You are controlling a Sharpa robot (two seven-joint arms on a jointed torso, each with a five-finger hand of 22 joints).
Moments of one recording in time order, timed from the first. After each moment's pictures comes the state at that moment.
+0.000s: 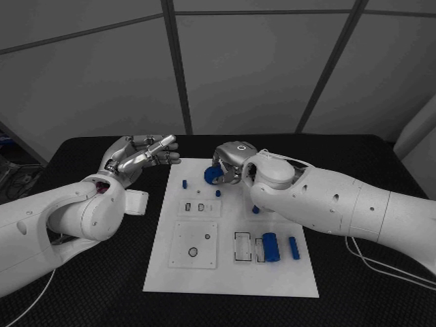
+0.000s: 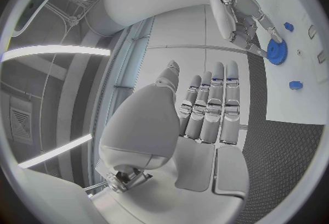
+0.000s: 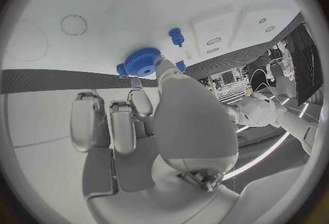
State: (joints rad) left arm 1.17 -0.95 0.06 1.65 -0.05 -0.41 0.43; left_hand 1.41 -0.04 0.03 0.11 0.11 1.01 0.21 0.07 0.07 1.09 0.16 0.06 0.06 1.20 0.09 0.12 0.16 0.19 0.98 0.20 0.38 0.16; right arm 1.21 -0.43 0.04 1.22 -1.79 -0.25 -0.33; right_hand 1.40 -0.16 0.10 0.26 0.17 0.93 0.15 0.12 0.07 1.33 0.07 1.27 1.20 1.47 -0.01 1.54 1.31 0.07 1.42 0.09 1.45 1.30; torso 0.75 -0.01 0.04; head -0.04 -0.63
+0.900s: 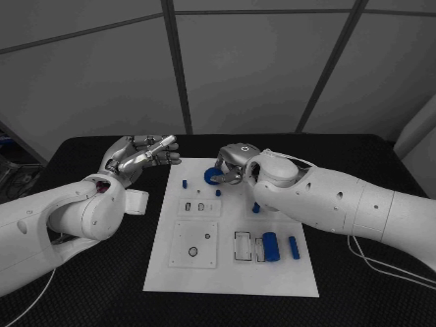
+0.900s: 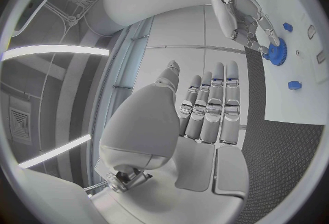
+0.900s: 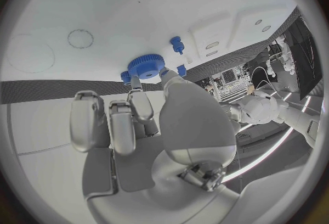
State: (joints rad) left arm 1.17 -0.95 0.06 1.65 -0.05 -0.41 0.42; left_hand 1.41 -0.04 0.03 0.11 0.11 1.00 0.22 0.07 0.06 1.09 0.16 0.06 0.06 1.19 0.10 0.12 0.16 0.19 0.98 0.20 0.38 0.16; right arm 1.21 -0.44 0.04 1.22 -1.74 -0.21 -0.33; right_hand 1.24 -0.07 0.12 0.29 0.26 0.95 0.15 0.13 0.07 1.33 0.07 1.30 1.23 1.47 -0.01 1.54 1.31 0.07 1.42 0.10 1.45 1.31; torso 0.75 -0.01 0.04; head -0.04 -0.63
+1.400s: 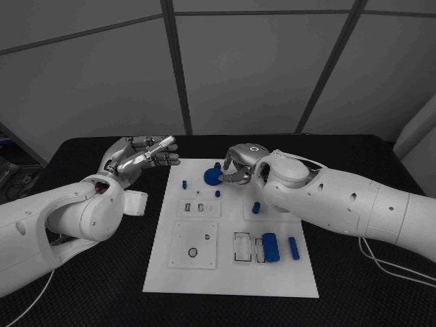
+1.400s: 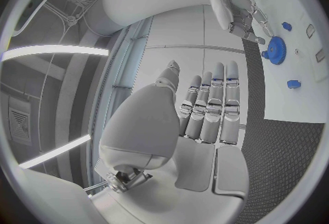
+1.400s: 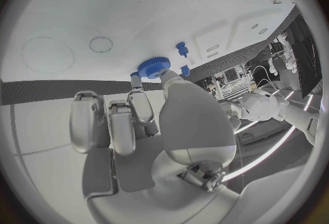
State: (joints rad) left arm 1.17 -0.95 0.06 1.65 -0.05 -0.41 0.42; left_hand 1.41 -0.04 0.03 0.11 0.11 0.99 0.22 0.07 0.06 1.08 0.16 0.06 0.06 1.19 0.10 0.12 0.16 0.19 0.98 0.20 0.38 0.16; right arm 1.21 -0.51 0.04 1.27 -1.72 -0.24 -0.33; right_hand 1.24 -0.07 0.13 0.28 0.28 0.96 0.15 0.13 0.07 1.35 0.06 1.31 1.25 1.47 -0.01 1.54 1.31 0.07 1.43 0.10 1.46 1.31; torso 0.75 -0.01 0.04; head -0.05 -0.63
